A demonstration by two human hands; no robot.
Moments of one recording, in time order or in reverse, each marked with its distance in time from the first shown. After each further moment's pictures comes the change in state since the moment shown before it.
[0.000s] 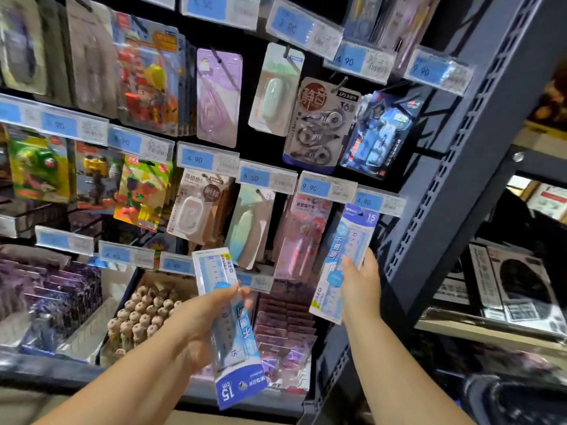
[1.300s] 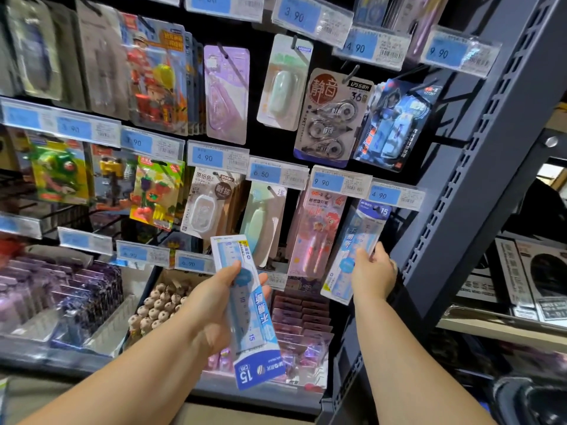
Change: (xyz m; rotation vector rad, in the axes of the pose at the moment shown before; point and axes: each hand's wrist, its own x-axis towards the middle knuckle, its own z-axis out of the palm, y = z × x) left_hand -0.011 0.021 0.020 -0.066 0.015 0.016; right_hand 0.040 0.020 0.012 -0.301 0.213 0.070
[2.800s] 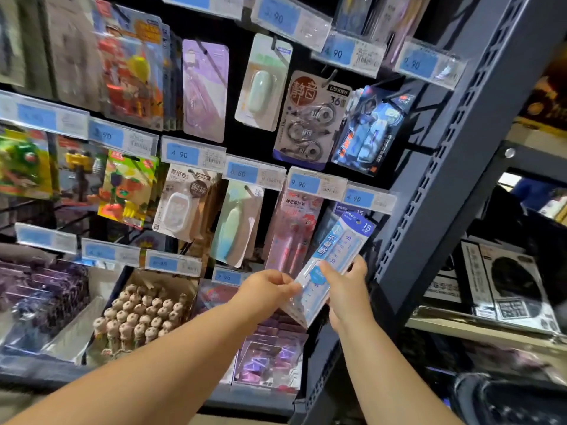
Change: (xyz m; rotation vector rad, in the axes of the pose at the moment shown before) left_hand 0.053 -0.042 0.059 0.820 -0.119 0.247; right_hand -0.052 -0.020 -0.035 0.497 -0.381 0.065
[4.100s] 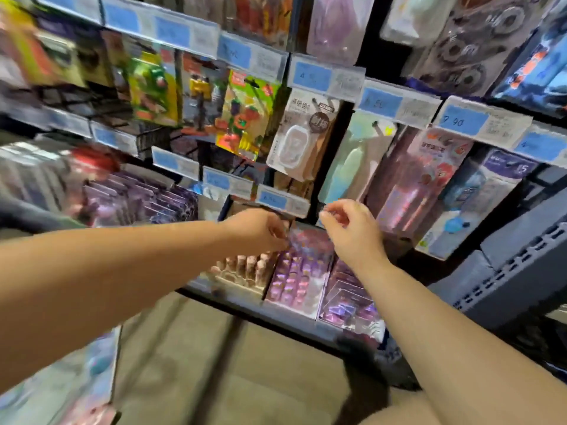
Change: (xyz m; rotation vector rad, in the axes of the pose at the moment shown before) left_hand -0.024 -0.048 -0.169 0.924 0.019 -0.024; right_hand -0.022 0.061 0.118 -0.825 -0.401 -0.421
